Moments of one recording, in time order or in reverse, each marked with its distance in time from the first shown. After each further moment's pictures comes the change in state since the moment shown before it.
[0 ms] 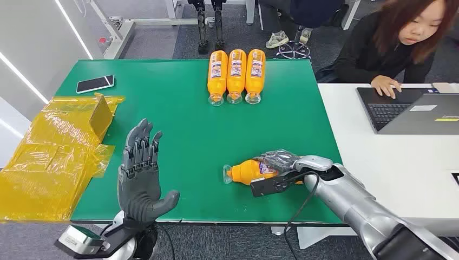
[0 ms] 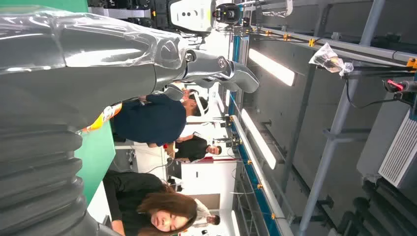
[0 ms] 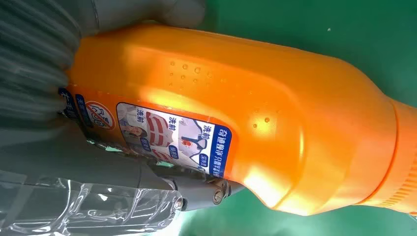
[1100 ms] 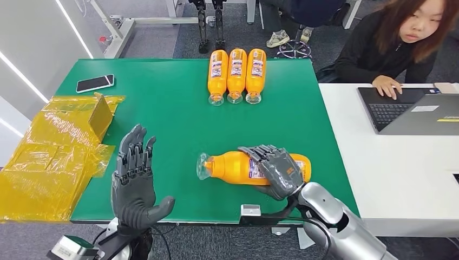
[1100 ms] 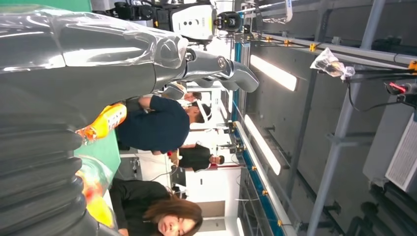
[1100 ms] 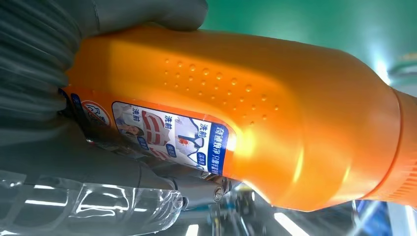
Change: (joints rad) left arm 0.048 -0.002 0.030 -0.044 -0.036 -0.006 0.000; right arm 0.404 -0.085 -0.210 -0.779 0.223 -0.559 0.197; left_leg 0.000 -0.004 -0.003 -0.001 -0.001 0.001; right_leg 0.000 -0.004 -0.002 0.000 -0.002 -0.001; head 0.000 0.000
